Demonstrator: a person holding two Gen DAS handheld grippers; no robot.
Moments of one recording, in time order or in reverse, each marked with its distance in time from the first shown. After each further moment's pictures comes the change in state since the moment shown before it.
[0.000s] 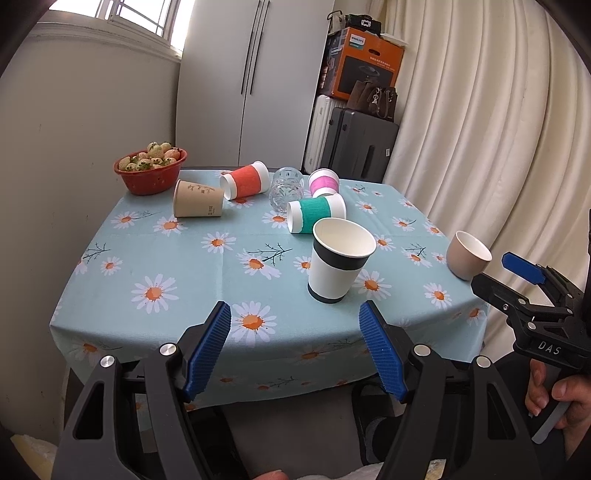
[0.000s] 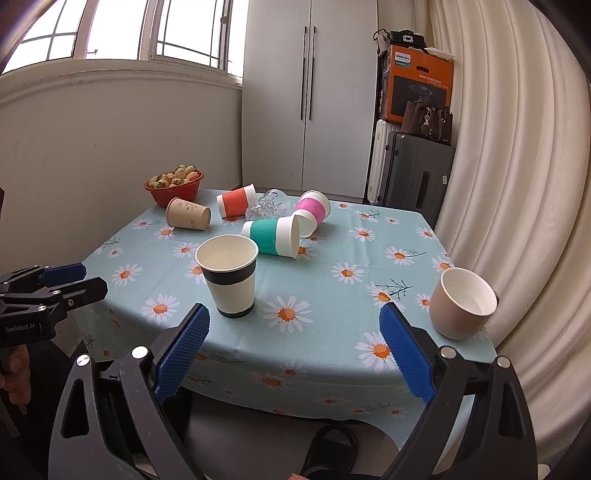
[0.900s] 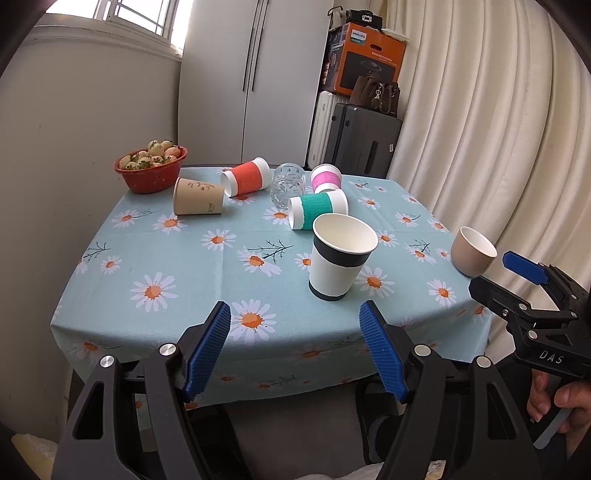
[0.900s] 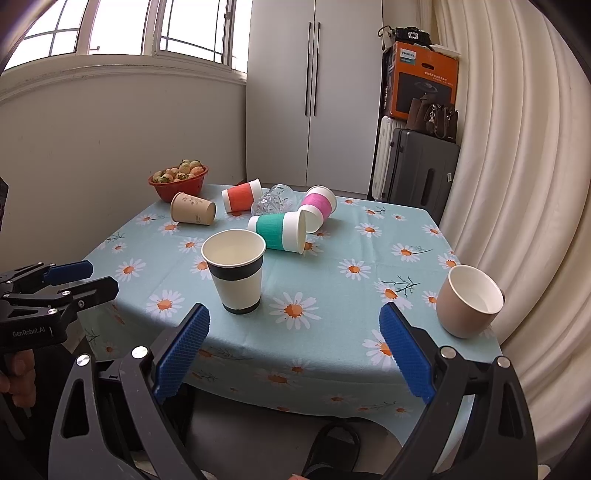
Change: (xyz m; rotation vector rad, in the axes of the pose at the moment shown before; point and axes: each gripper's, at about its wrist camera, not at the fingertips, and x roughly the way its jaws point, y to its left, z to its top) left arm 0.006 -0.005 -0.001 0.012 0.012 0.014; right arm 0.004 0.003 -0.001 0.000 0.015 0.015
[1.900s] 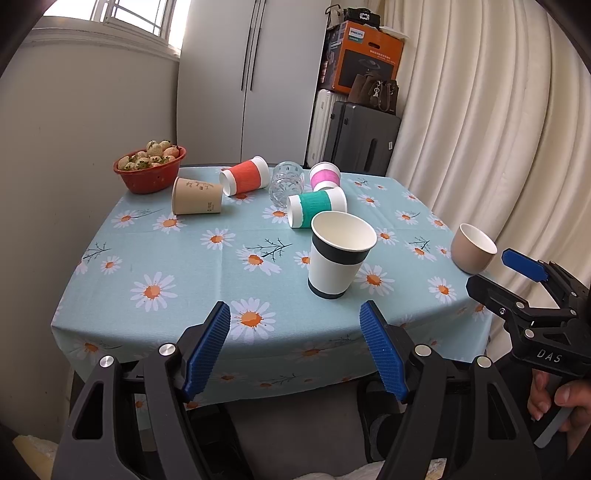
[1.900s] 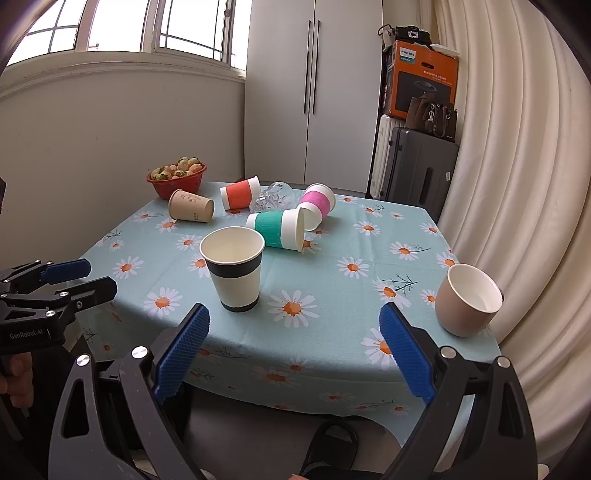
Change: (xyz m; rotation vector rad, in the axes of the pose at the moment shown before) left arm -0.001 -0.002 -0.001 0.009 0.004 0.004; right arm 0.001 -0.001 -0.002 -0.003 0.007 -0.006
